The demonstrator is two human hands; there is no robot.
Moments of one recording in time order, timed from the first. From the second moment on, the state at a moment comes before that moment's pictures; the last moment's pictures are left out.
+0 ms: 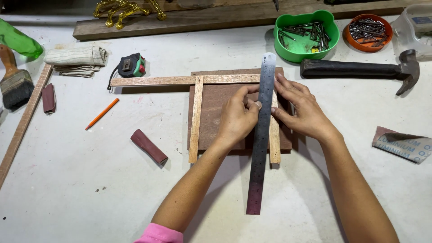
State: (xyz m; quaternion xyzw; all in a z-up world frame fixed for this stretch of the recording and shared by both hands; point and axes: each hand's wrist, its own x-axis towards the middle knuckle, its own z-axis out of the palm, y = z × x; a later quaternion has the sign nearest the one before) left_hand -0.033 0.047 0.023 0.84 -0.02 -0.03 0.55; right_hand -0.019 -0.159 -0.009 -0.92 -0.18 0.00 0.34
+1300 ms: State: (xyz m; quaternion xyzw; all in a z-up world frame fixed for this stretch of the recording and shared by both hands) left_hand -0.042 0.038 0.070 0.86 -0.15 -0.07 0.48; right_hand -0.063 -0.149 0.068 -0.93 -0.16 -0.33 0.07
